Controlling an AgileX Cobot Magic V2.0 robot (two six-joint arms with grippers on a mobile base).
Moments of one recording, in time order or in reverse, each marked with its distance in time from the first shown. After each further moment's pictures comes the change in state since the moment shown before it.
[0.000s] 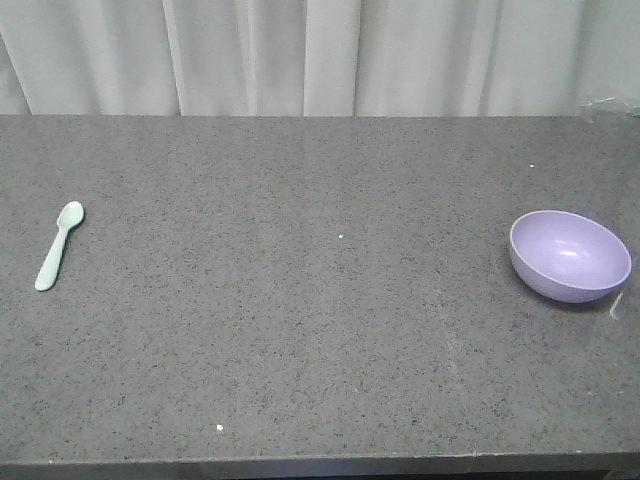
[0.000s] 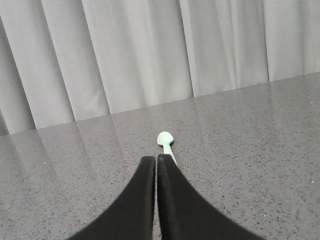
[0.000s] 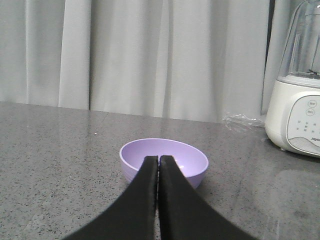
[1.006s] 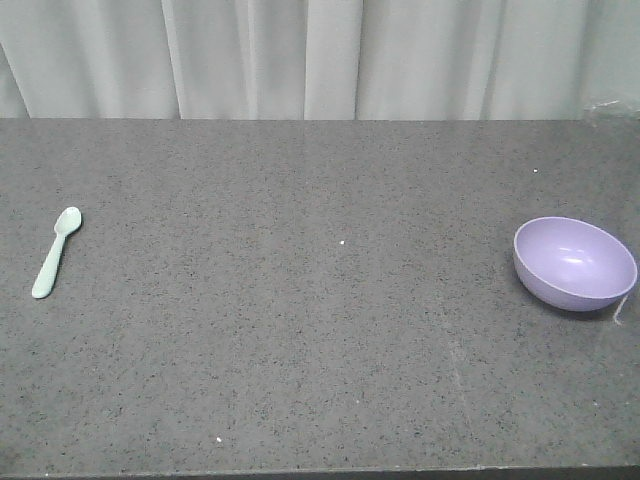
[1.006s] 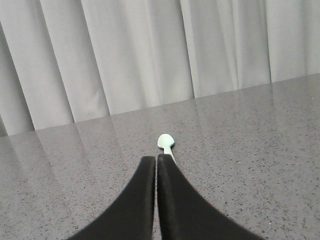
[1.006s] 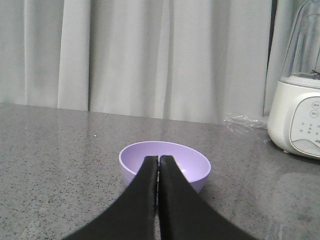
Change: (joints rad) left arm 0.000 0.000 0.000 0.000 0.000 0.000; right arm 0.000 0.000 0.000 0.000 0.000 0.000
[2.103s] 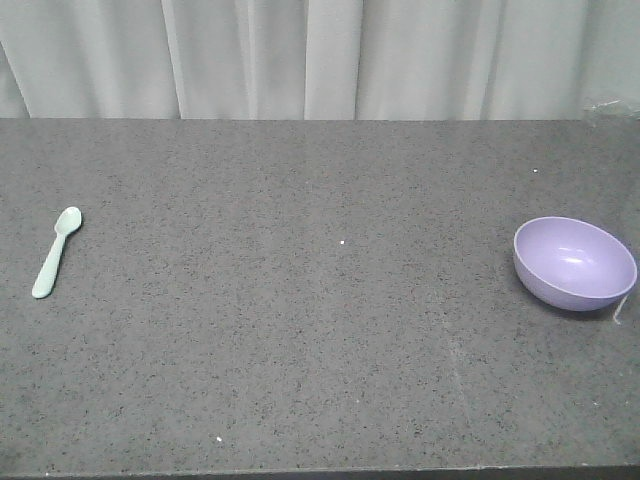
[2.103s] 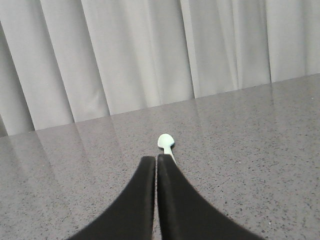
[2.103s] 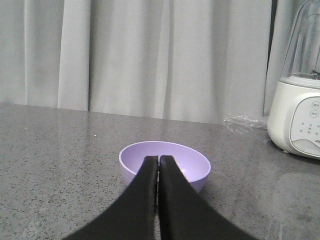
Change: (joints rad) left arm 0.000 0.000 0.000 0.000 0.000 0.000; right arm 0.000 0.000 0.000 0.000 0.000 0.000
